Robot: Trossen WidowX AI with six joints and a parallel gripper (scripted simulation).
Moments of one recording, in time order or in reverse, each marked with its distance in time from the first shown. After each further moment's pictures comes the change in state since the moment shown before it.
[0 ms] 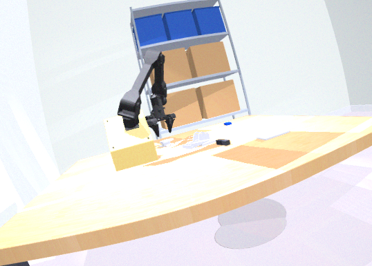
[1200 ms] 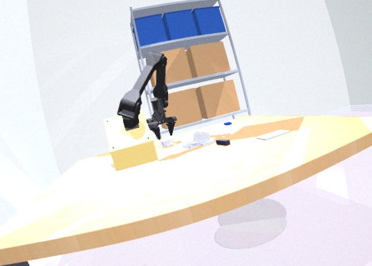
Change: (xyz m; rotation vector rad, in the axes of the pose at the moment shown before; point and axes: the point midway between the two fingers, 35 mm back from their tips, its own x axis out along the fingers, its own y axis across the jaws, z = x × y) arm 0.017 -0.003 0.000 0.005 -0.004 -0.003
